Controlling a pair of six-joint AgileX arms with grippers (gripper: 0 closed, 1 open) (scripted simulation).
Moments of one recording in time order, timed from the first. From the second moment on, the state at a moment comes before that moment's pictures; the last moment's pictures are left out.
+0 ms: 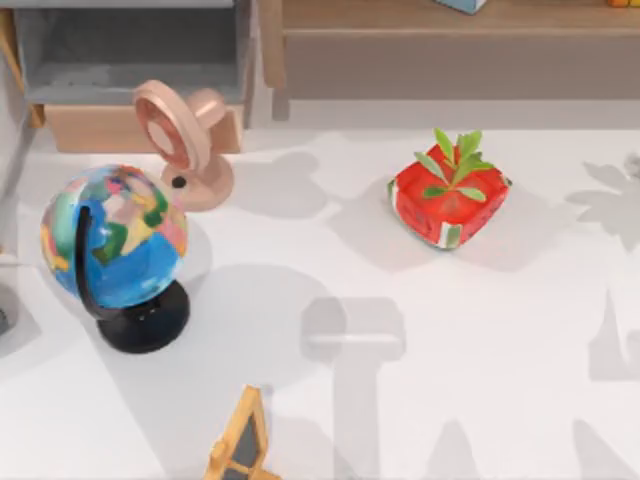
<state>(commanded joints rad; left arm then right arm) 0.37 2.38 2.00 -1.01 0.10 0.41 0.00 0.00 0.00 0.00 0.00 0.00</state>
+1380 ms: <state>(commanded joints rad) 0.71 1.81 1.16 0.85 0.46 1.30 0.00 0.00 0.00 0.00 0.00 0.00</state>
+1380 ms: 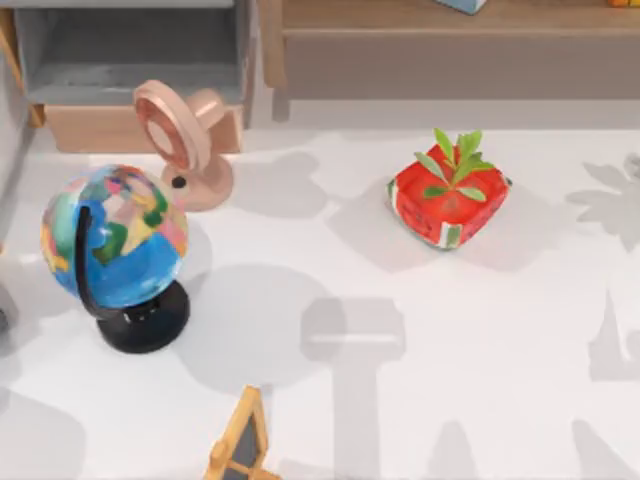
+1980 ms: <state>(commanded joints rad) 0.78 1.93 0.51 1.49 0.72 1.58 0.00 0.00 0.00 0.00 0.00 0.00</state>
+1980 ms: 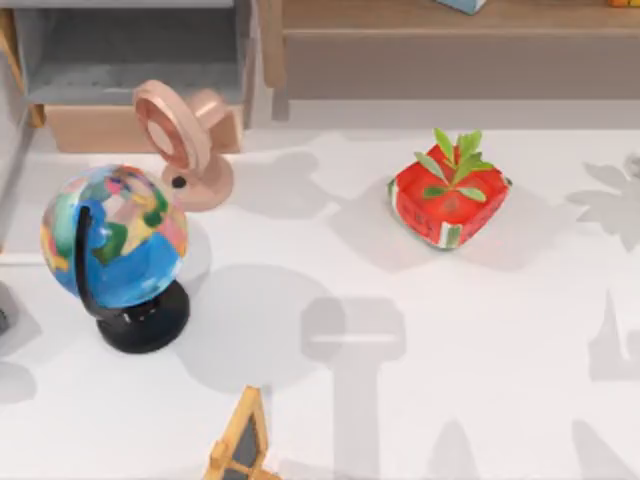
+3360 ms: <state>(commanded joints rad) 0.66 2.02 0.52 1.49 0.70 1.59 0.00 0.00 0.00 0.00 0.00 0.00</state>
